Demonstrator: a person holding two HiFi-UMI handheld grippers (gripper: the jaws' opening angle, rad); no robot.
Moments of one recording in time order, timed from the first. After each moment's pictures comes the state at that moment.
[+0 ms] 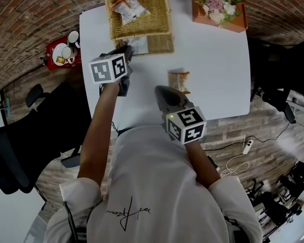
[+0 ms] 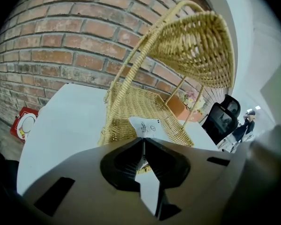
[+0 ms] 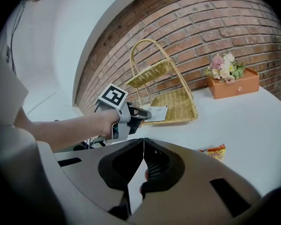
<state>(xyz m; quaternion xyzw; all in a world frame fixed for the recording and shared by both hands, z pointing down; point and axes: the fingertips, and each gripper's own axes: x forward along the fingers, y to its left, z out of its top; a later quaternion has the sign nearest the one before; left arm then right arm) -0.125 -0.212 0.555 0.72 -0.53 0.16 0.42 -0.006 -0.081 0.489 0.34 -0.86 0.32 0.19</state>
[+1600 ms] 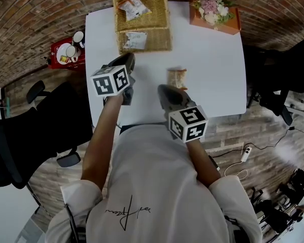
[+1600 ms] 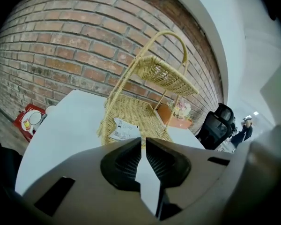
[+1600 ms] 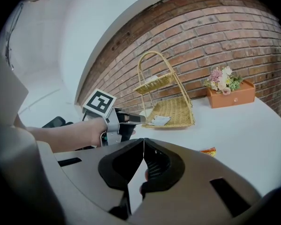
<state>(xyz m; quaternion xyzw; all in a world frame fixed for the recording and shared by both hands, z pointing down) -0.109 -0.165 0.516 0.73 -0.56 0.09 0.39 0.012 -0.066 0.467 0.35 -0.88 0.28 0.17</state>
